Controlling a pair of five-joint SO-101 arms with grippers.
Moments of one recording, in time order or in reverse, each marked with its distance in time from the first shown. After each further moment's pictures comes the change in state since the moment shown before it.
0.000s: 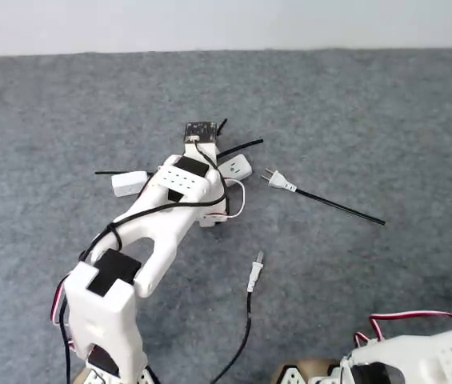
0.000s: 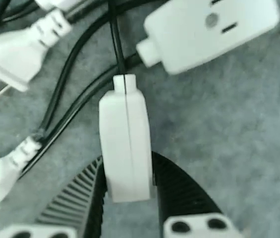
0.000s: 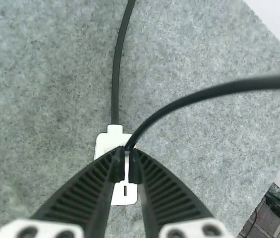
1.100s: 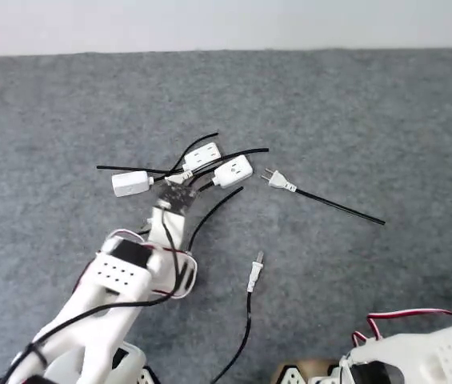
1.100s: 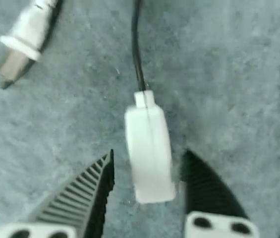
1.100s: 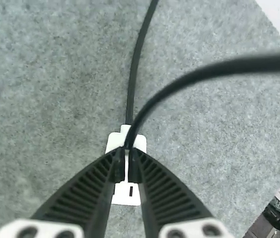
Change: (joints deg) left arm -3.2 -54.0 54.3 -4.8 -22.9; right arm -2.2 0.0 -0.9 2.6 2.6
